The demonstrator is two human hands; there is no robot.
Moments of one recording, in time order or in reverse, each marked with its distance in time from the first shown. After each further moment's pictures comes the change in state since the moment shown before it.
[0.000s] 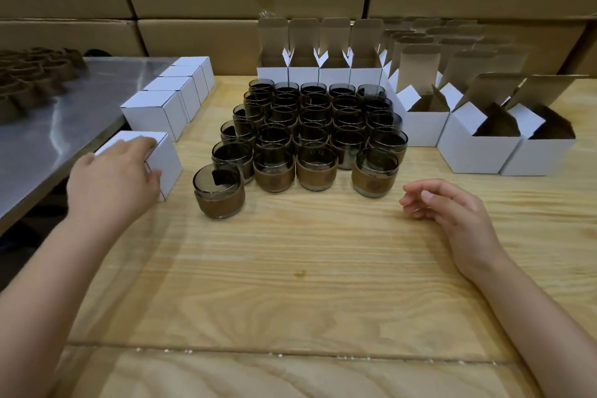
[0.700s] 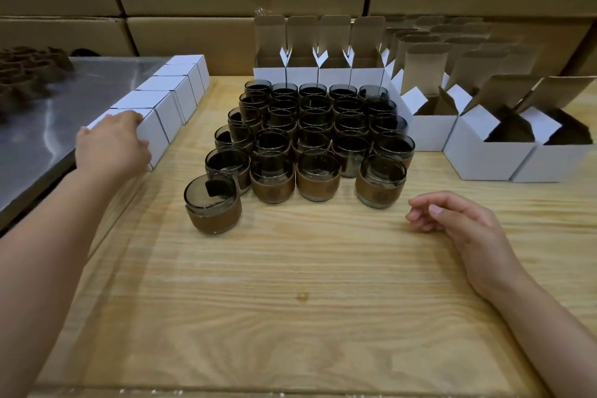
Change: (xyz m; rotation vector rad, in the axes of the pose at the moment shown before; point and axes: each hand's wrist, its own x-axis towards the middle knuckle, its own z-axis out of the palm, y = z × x) left_hand 0.089 -0.014 0.038 -0.075 -0.111 -0.108; right_hand 0.002 0.002 0.000 -0.016 -0.023 0.027
